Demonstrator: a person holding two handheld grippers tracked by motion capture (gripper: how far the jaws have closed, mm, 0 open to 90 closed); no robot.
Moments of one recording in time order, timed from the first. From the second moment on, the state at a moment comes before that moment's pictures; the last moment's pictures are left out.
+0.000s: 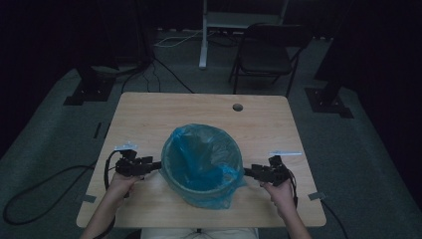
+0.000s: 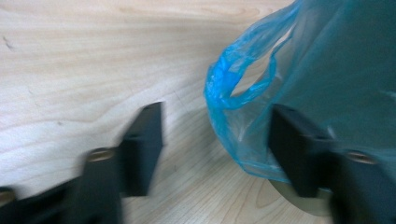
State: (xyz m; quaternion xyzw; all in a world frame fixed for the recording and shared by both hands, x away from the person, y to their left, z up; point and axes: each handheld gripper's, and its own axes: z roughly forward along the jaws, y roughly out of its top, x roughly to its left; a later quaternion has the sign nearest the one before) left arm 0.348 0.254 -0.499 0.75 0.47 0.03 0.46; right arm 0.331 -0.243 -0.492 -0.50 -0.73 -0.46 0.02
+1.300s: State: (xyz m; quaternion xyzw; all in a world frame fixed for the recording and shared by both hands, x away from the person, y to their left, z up) left arm 0.281 0.294 -0.515 0.69 0.44 0.23 0.52; right arm 0.372 -0.132 -0.327 -0.26 -0.73 -0.63 0.04
